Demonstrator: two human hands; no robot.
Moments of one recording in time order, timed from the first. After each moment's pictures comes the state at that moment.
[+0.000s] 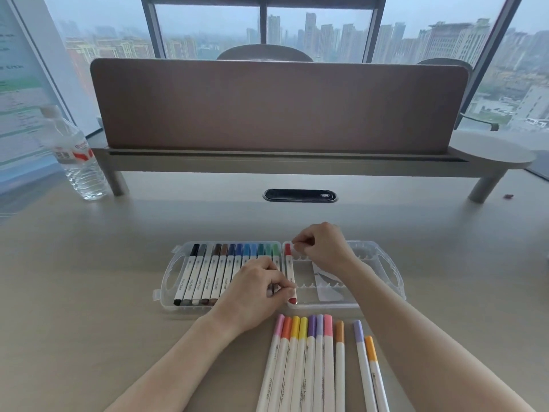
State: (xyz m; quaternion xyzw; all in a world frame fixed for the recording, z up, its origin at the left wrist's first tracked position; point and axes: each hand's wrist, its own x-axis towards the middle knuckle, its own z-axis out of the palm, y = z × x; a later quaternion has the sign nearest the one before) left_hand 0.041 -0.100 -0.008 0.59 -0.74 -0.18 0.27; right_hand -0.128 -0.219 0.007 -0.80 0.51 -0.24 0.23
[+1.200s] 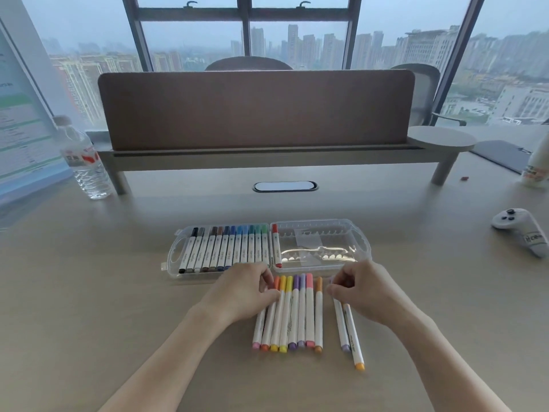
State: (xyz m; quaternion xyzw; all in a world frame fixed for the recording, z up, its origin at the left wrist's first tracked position) left_hand 0.024 -0.028 0.016 0.65 -0.72 -0.22 0.13; right_hand -0.220 -0.051 0.019 -0.72 0.61 -0.19 0.25
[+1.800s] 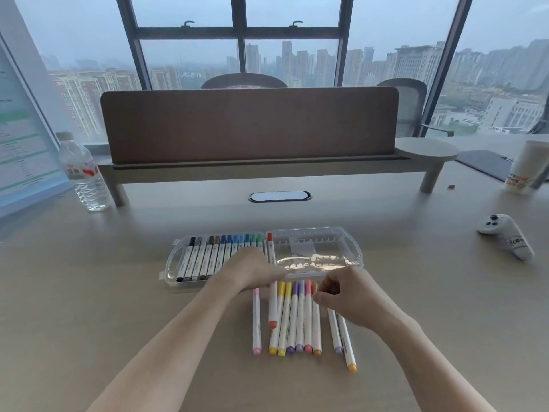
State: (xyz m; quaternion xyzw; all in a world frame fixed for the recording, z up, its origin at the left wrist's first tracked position) left_hand 0.005 -0.064 0.049 0.70 -0.65 -0.28 0.09; right_hand -0.211 -0.040 0.030 -0.74 0.59 -0.17 0.26
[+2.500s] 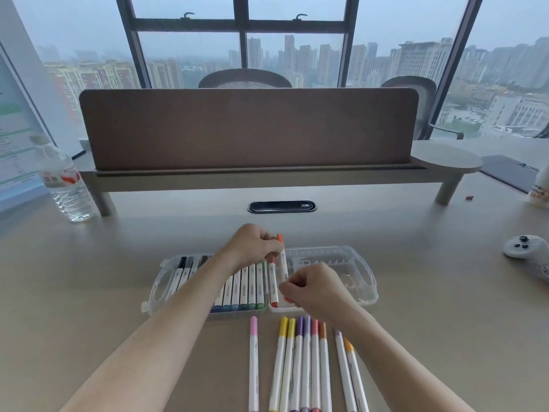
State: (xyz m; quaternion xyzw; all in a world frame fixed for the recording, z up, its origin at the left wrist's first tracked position) left_hand 0.027 -0.166 0.053 0.64 -0.62 -0.36 0.29; right_hand -0.147 -0.113 0.029 -0.72 0.56 -0.22 0.35
